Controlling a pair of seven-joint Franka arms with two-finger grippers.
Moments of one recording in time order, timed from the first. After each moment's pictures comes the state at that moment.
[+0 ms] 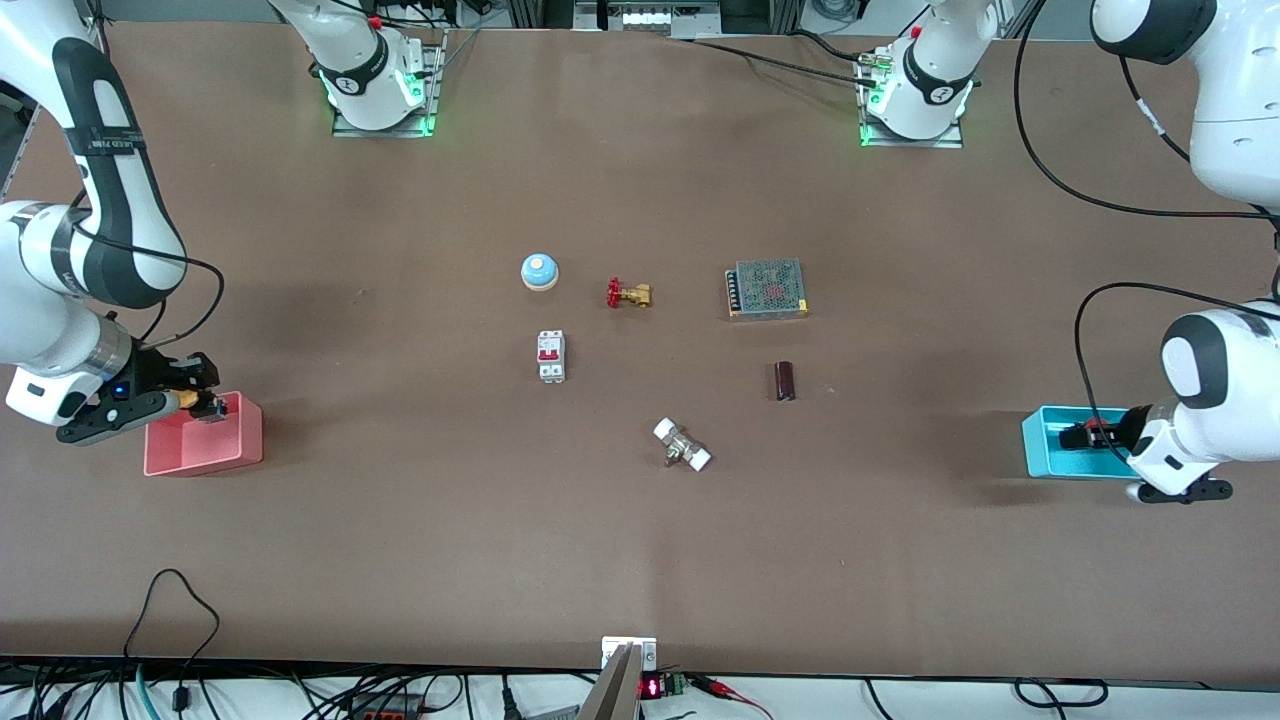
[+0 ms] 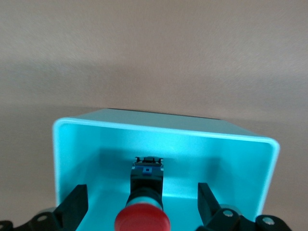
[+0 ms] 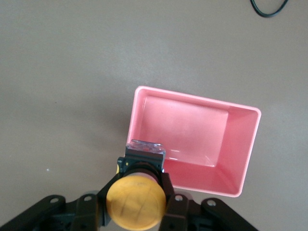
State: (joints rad) left arm 0.35 0.76 -0.11 -1.45 0.13 2.09 0.11; right arm -0.28 0.43 0.10 -1.83 -0.07 2.30 -0.53
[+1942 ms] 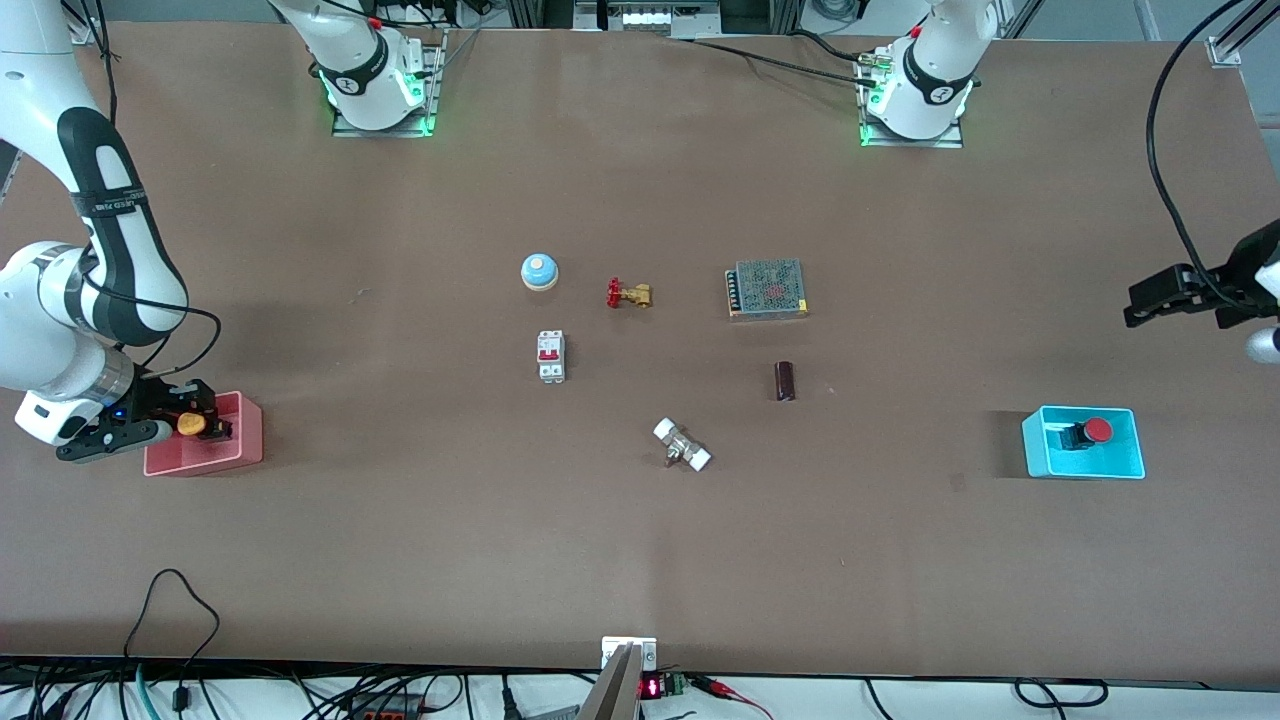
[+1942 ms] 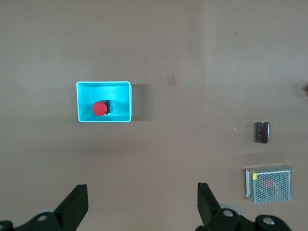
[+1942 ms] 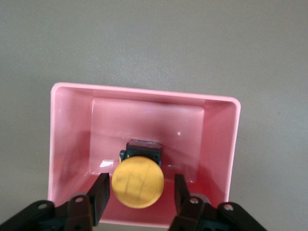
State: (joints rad) left arm 0.35 0.21 -0.35 -1.40 0.09 1.57 0.02; right arm -0.31 0.58 0.06 -1.77 -0.05 2.41 -0.52
